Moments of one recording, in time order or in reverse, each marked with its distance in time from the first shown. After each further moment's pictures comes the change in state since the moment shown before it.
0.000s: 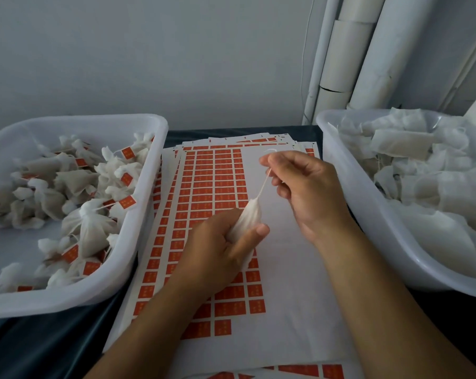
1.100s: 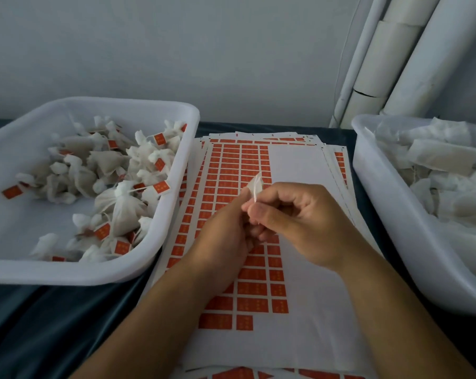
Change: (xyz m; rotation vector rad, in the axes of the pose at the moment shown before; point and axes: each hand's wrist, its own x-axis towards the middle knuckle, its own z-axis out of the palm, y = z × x) left_hand 0.007 0.003 -0.018 -0.867 -0.095 -0.439; right_hand -0.027 -0.003 0.019 -0.105 -0.579 -0.061
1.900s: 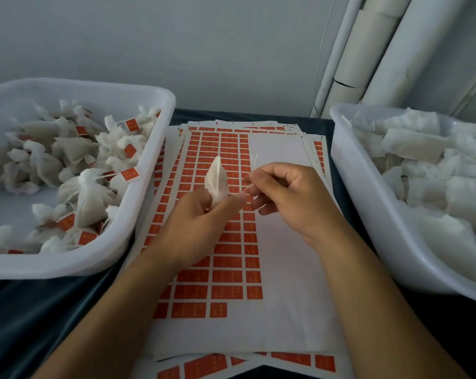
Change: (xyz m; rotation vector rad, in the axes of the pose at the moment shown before) left_hand -0.001 0.001 -0.008 0.710 0.233 0.055; right_hand 0.008 0.023 -0.018 -0.167 0.262 0.191
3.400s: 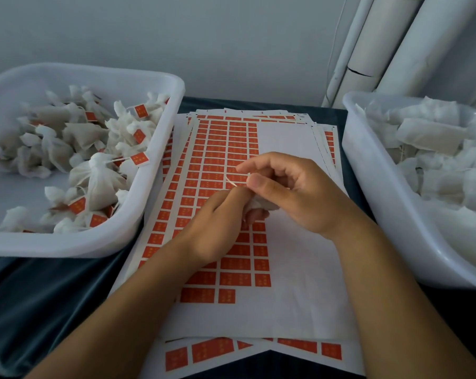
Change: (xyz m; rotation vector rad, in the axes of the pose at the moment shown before) left_hand -0.011 0.002 0.012 -0.132 -0.233 0.223; right_hand -0.009 -0.008 -0.008 0.021 -0.310 -0.126
